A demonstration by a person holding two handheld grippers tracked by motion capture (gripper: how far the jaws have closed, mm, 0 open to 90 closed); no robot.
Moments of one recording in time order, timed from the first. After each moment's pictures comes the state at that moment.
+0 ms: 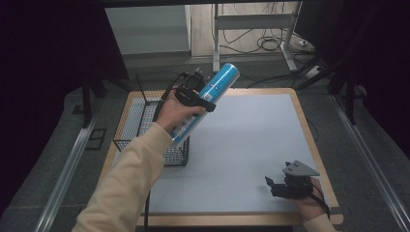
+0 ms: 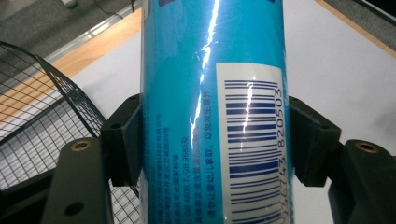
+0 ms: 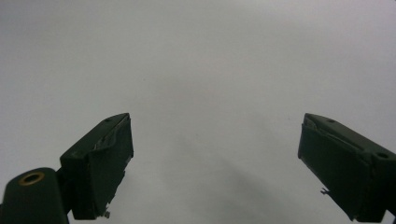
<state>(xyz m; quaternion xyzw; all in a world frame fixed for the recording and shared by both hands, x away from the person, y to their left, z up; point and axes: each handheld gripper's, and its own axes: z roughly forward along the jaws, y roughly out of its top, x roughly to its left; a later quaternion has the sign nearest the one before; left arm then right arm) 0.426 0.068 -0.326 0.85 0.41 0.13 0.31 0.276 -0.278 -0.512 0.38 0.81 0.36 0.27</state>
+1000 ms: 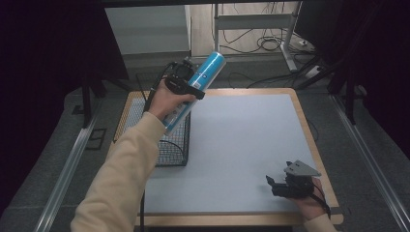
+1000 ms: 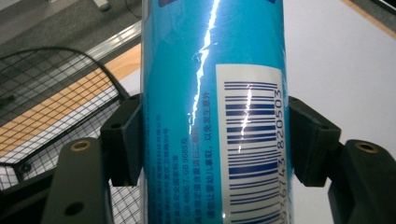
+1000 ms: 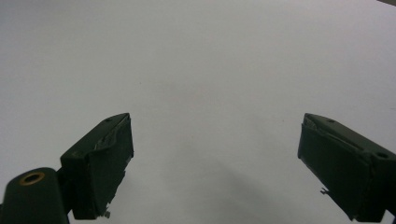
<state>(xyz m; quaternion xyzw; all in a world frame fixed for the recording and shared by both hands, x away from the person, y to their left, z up) 0.457 0.099 -0.323 0.83 0.45 0.16 0.30 0.276 -0.280 -0.510 0.39 0.80 0.36 0.27</state>
